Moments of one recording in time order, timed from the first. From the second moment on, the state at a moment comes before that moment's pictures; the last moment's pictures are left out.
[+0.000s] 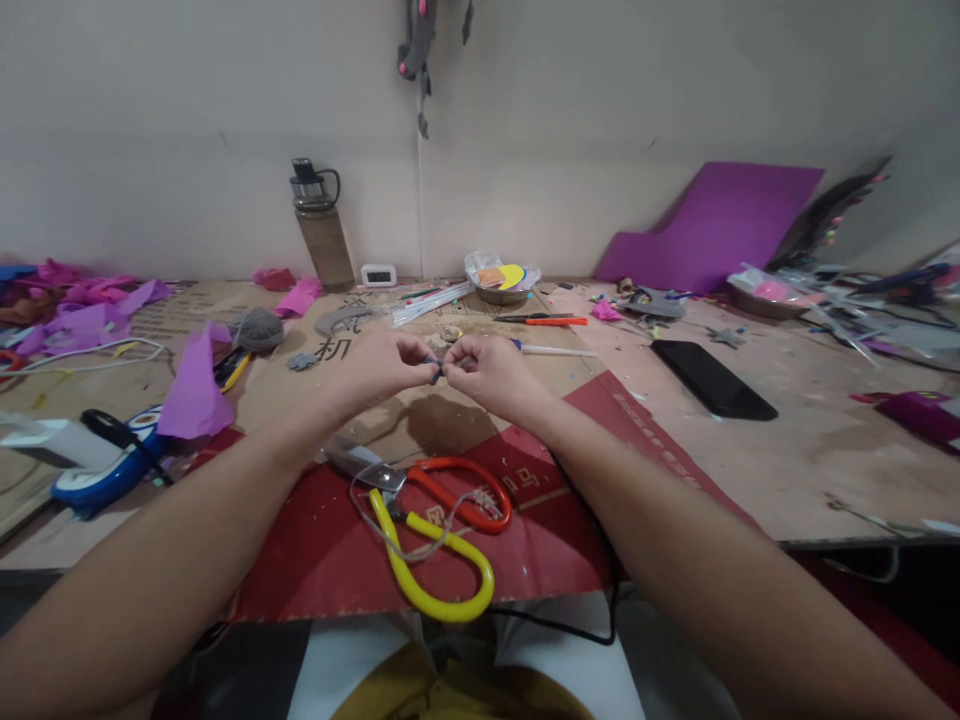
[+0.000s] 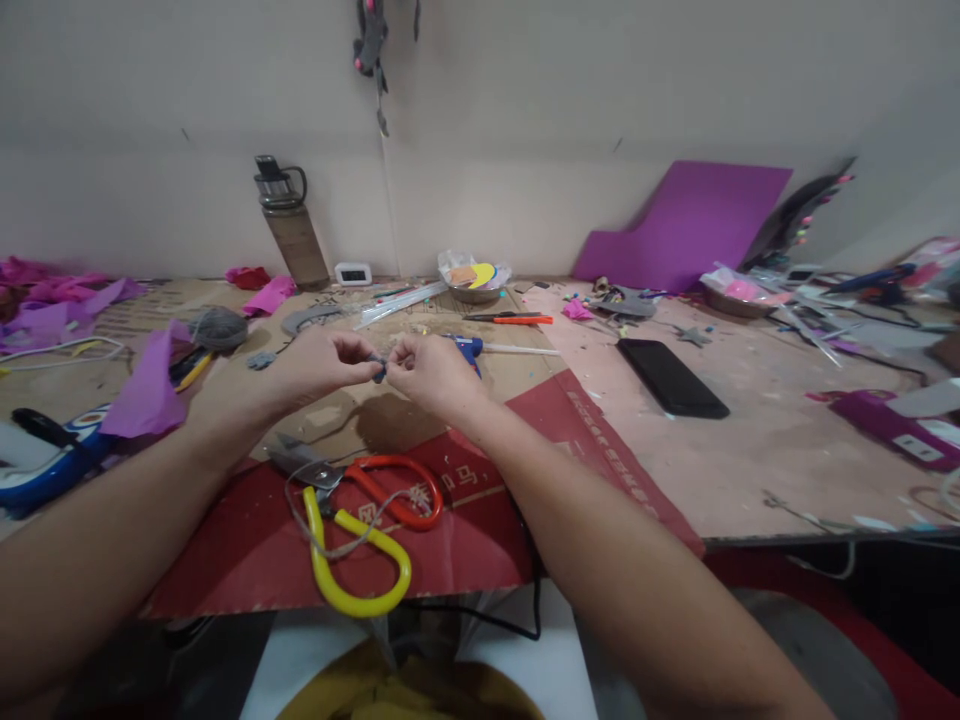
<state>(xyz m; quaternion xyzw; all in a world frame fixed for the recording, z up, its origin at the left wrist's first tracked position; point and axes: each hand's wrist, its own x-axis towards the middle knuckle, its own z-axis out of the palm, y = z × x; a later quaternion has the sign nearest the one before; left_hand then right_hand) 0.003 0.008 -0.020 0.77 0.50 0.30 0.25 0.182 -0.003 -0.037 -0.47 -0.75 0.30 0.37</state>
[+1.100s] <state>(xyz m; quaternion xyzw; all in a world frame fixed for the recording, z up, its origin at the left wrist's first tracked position) -0.013 0.034 -0.026 0.45 0.34 0.66 0.50 0.220 0.015 -0.035 -0.68 -0.70 -0.05 0.18</state>
